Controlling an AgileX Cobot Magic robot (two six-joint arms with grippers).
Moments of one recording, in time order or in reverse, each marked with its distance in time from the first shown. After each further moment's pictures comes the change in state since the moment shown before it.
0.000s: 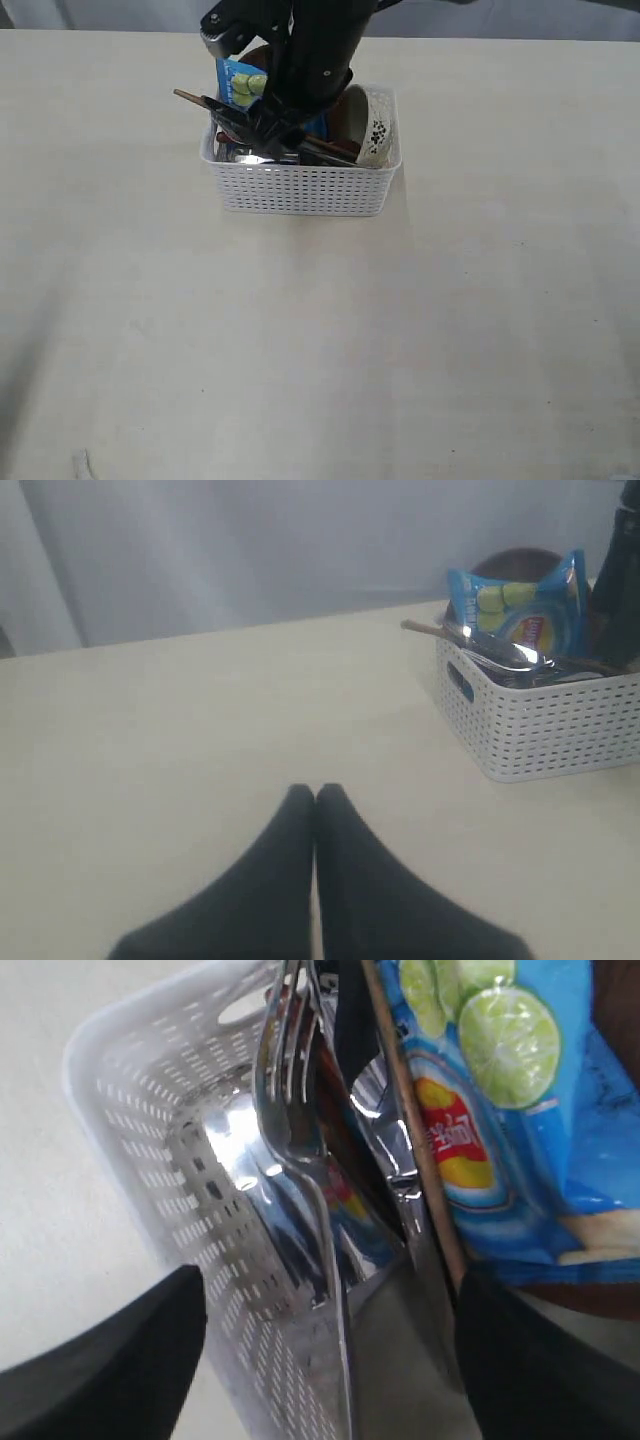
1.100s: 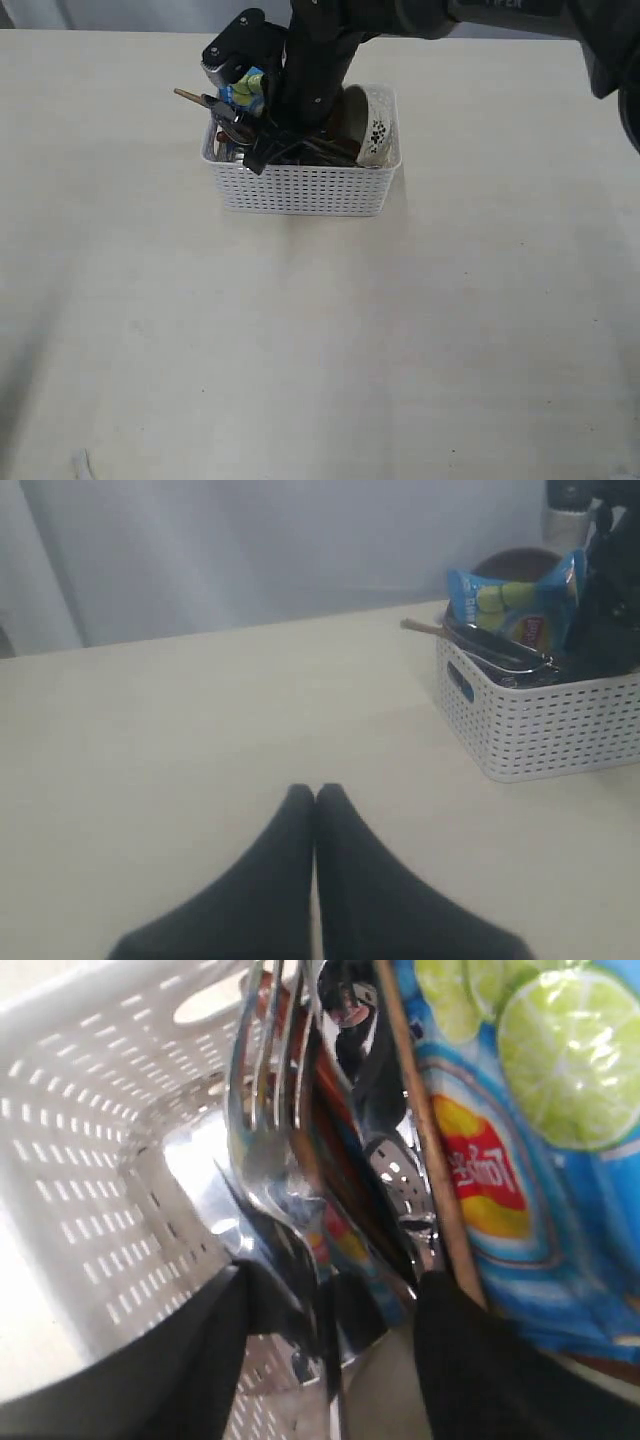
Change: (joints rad) left arm 0.000 0.000 0.000 0.000 0.000 0.000; right arm 0.000 0.084 -0.004 -0.023 -0.079 0.006
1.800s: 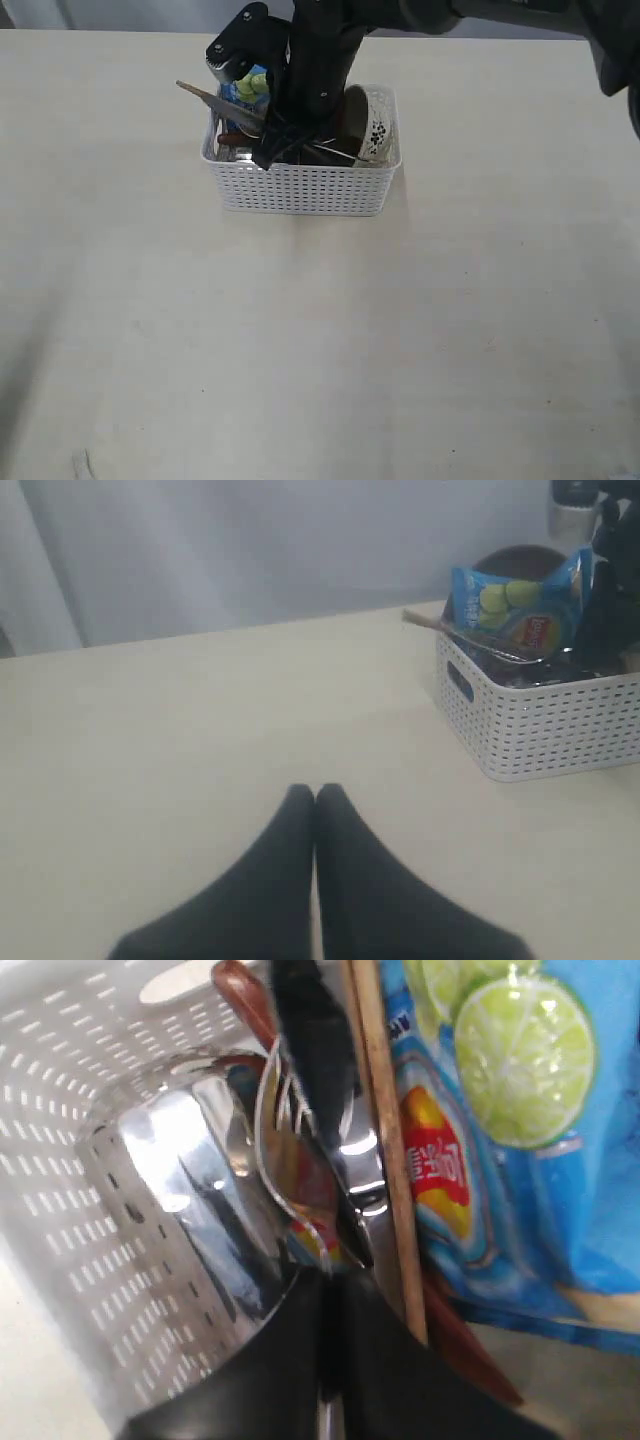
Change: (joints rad) left arm 0.000 0.000 0.000 0.000 0.000 0.000; right arm 0.000 -0.018 -0.002 -0.066 0.011 0.025
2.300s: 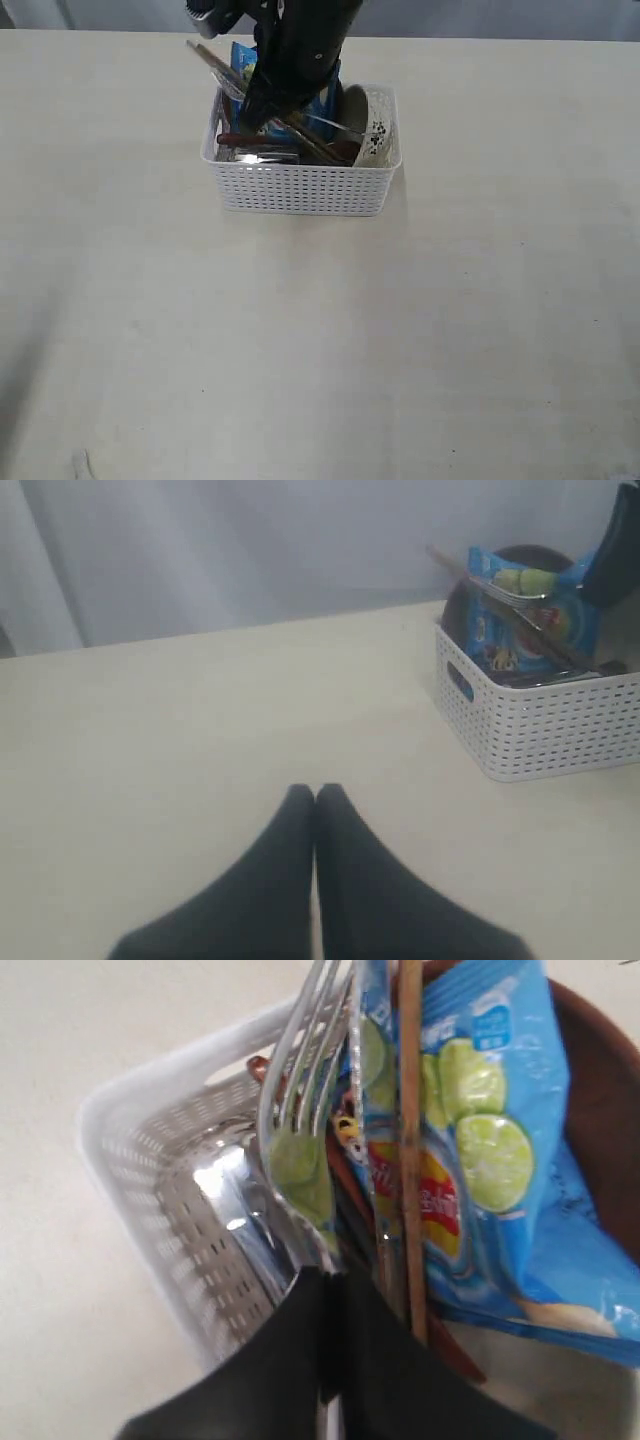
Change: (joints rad) left arm 0.000 0.000 0.000 0.000 0.000 0.000; right arm 0.035 -0.105 0.000 -0.011 0.024 0.047
